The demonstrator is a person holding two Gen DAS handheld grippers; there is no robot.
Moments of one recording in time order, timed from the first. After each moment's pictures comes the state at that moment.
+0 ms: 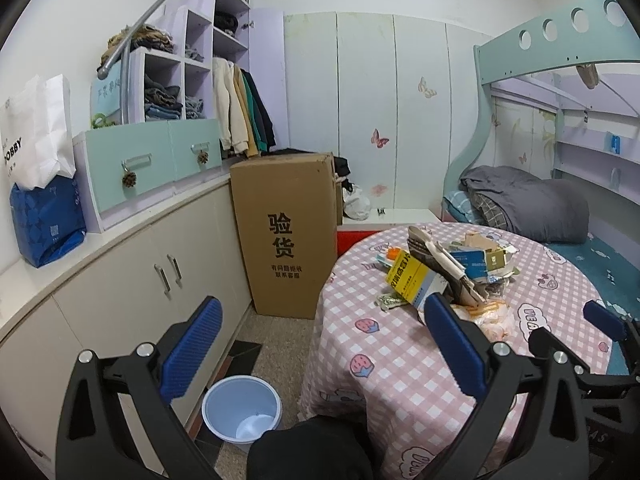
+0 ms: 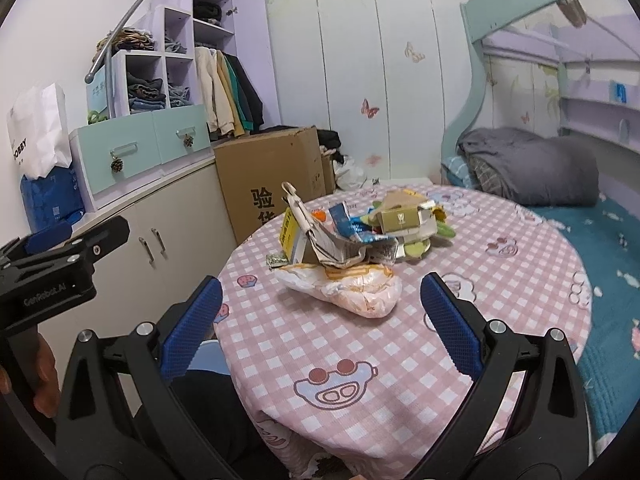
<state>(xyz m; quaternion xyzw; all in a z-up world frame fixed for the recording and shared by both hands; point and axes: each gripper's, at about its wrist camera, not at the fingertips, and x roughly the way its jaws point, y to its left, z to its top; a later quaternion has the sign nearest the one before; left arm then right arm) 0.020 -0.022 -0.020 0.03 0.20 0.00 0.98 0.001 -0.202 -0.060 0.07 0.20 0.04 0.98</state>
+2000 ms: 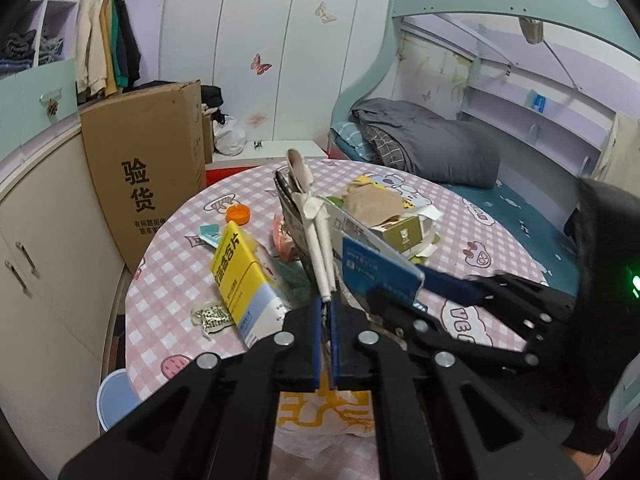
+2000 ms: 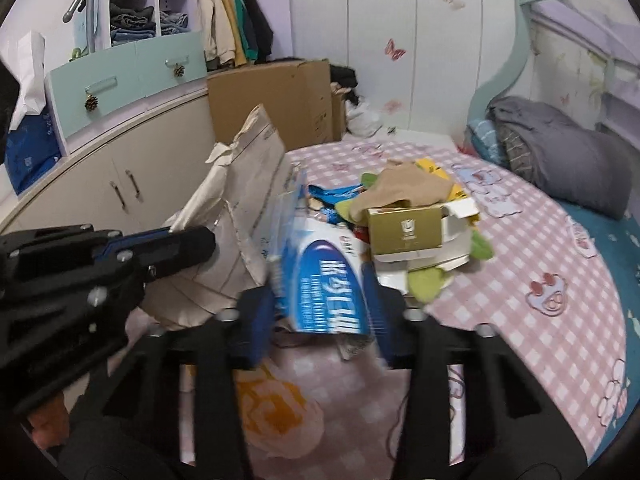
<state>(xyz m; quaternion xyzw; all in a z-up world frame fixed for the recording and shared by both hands) 0.171 -0.132 -0.069 0.02 0.32 -0.22 0.92 0.161 -0.244 -0.095 0.00 0.32 0.09 0.94</state>
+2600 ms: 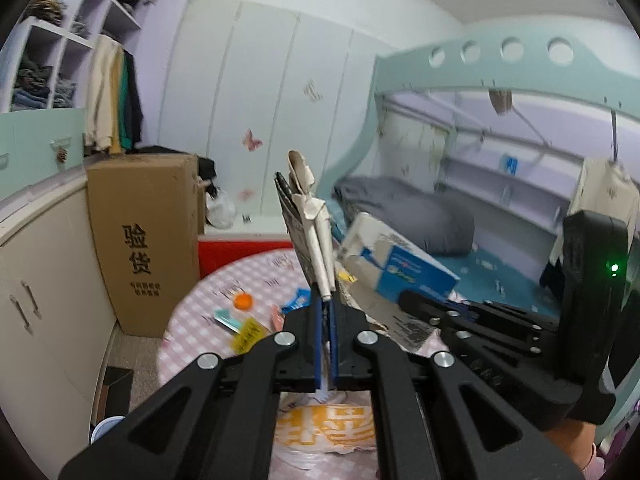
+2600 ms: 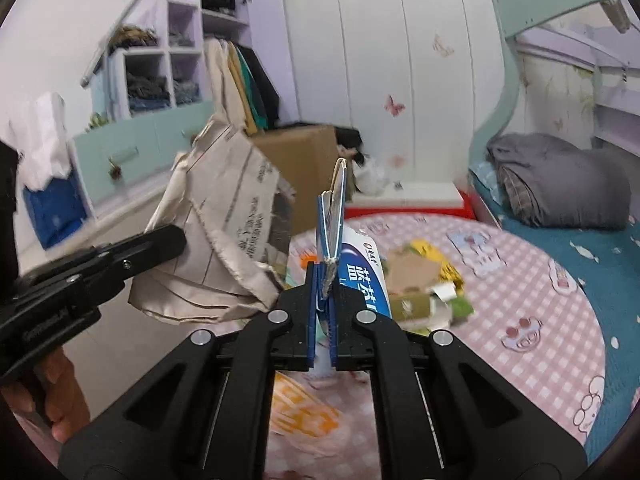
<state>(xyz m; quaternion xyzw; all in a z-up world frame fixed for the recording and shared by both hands) 0.119 -0.079 0.014 -0.04 0.19 -0.24 0.95 0.113 -0.250 -0.008 0.05 0.20 0.11 0.97</state>
